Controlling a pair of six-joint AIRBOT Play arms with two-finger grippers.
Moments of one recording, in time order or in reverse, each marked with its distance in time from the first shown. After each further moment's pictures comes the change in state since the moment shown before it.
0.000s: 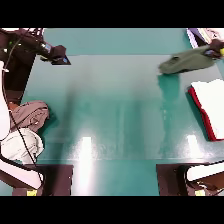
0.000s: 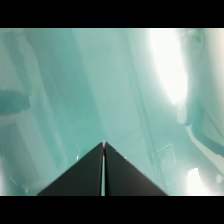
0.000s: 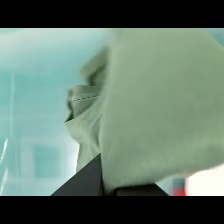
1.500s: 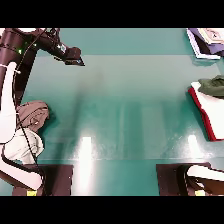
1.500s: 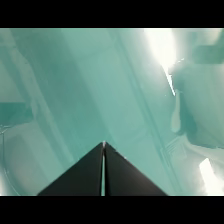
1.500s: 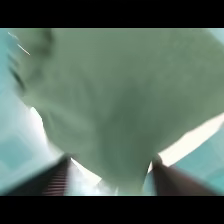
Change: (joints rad) left arm -0.101 0.000 0.000 -0.002 0.044 0.024; right arm -0.329 0.309 -0.082 -0.356 0.489 0.177
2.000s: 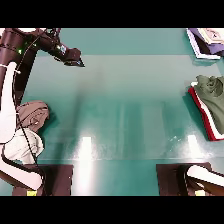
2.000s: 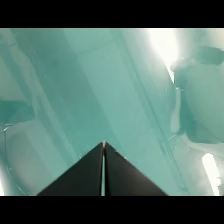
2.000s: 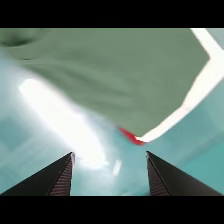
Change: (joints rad) left arm 0.000 0.000 0.000 -0.001 -0.023 0.021; right arm 0.022 0.105 -0.163 0.004 0.002 0.026
